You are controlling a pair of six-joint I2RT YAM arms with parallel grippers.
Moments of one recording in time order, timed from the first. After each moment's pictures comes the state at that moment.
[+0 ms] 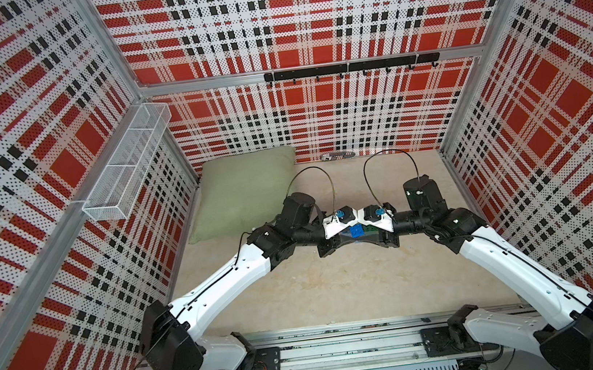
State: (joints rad) left arm -0.75 1.36 1.16 -0.38 0.53 0.49; right arm 0.50 1.14 1.06 -0.54 -0.67 -0.73
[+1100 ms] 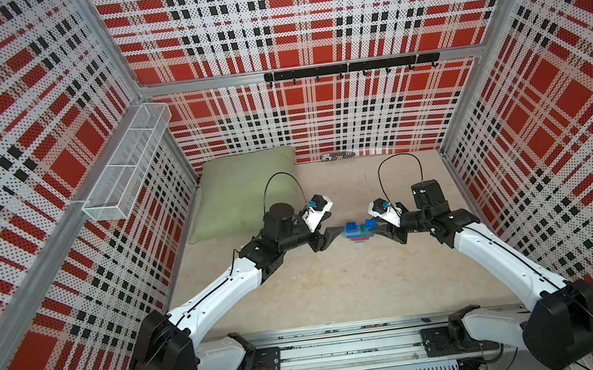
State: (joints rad) left arm -0.61 1.28 0.83 0.15 0.43 -0.03; right arm 0.25 1.26 0.92 -0.44 -0.63 -0.74
